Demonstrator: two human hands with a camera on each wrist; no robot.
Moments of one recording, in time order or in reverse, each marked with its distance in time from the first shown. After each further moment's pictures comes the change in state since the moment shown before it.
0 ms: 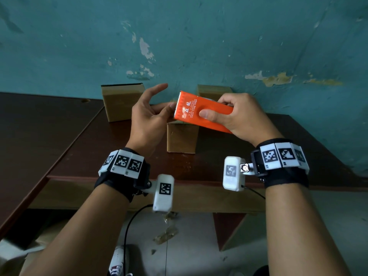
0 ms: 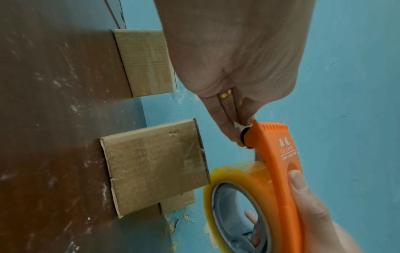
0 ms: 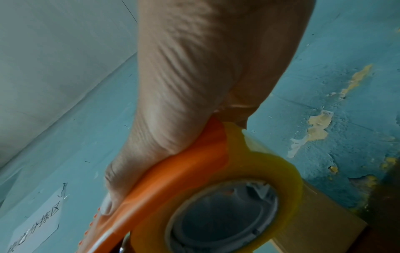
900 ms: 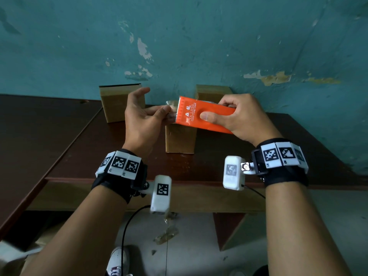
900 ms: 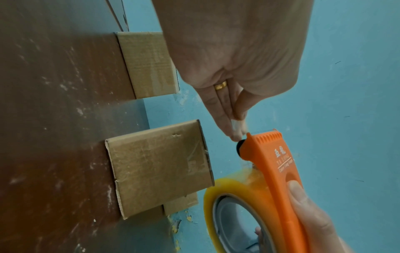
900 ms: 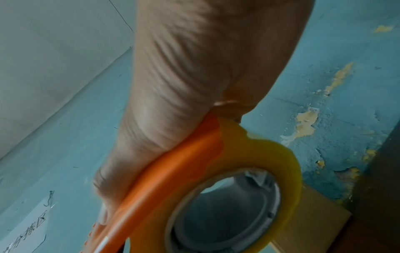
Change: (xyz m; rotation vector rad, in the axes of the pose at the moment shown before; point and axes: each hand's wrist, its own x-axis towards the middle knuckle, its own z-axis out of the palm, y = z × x) left_hand 0.002 -0.003 -0.001 -0.076 0.172 -0.089; right_hand -0.003 0.007 -0.002 0.043 0.021 0.025
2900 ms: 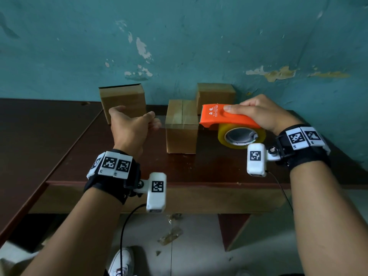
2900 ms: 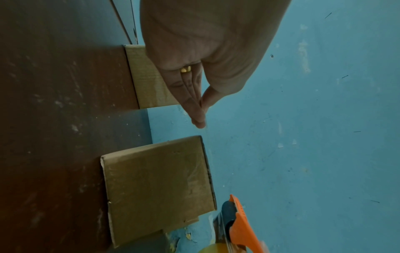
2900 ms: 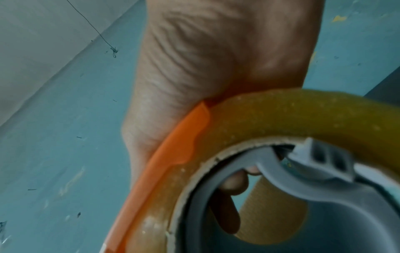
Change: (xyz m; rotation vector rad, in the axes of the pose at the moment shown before) left_hand 0.011 0.004 -0.015 0.104 0.316 -0.328; right_hand 0.032 0.062 -0.026 0.161 -0.262 0.222
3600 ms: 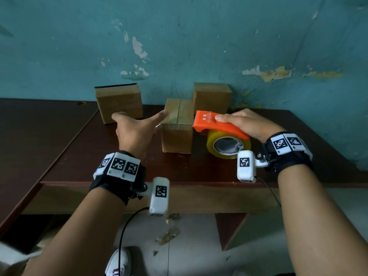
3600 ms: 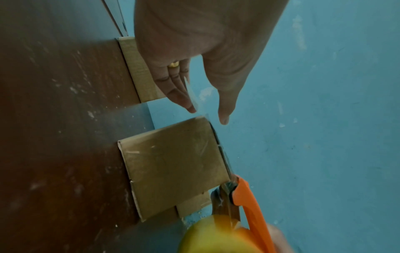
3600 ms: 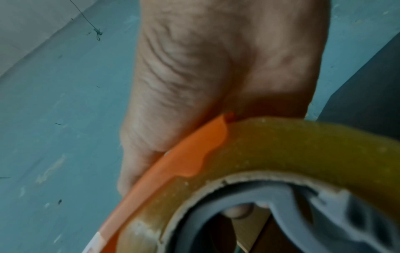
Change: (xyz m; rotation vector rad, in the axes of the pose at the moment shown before) left_hand -0.009 -0.009 0.009 0.391 0.073 0.061; right_hand 0.004 0.018 0.023 0.064 -0.106 0.092
